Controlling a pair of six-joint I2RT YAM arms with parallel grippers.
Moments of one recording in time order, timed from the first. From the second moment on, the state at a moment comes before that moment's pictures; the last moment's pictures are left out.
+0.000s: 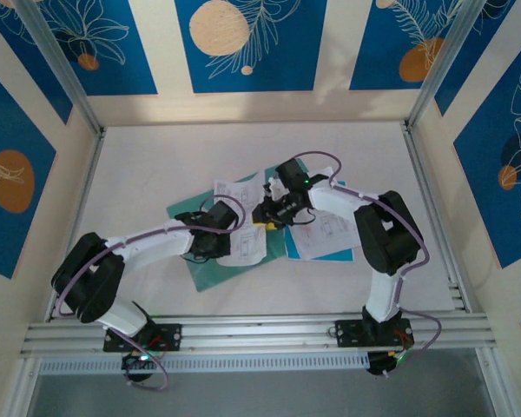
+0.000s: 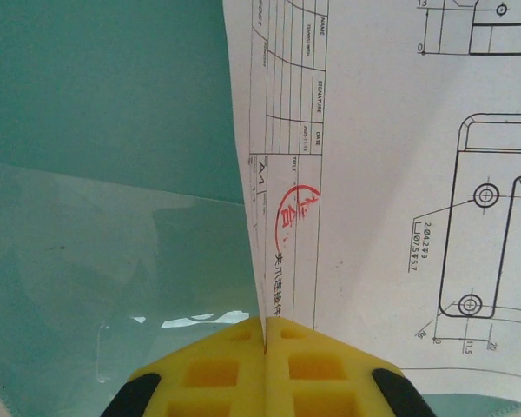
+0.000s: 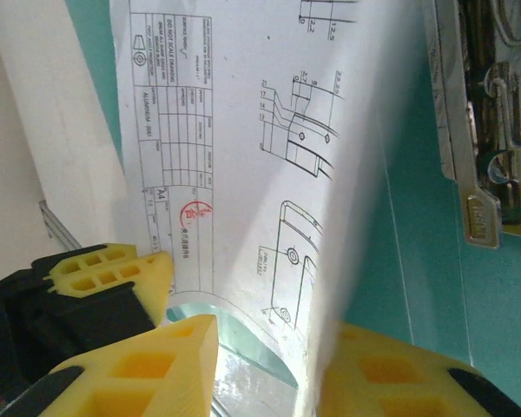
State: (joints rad) left arm -0.74 1.51 0.88 -0.65 -0.12 -0.78; right arm 0.54 1.86 1.23 -0.53 -0.67 0.58
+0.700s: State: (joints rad) left arm -0.63 1.29 0.75 -0.65 -0.07 -0.86; right arm 0.61 1.72 1.25 -0.67 -0.20 0.38
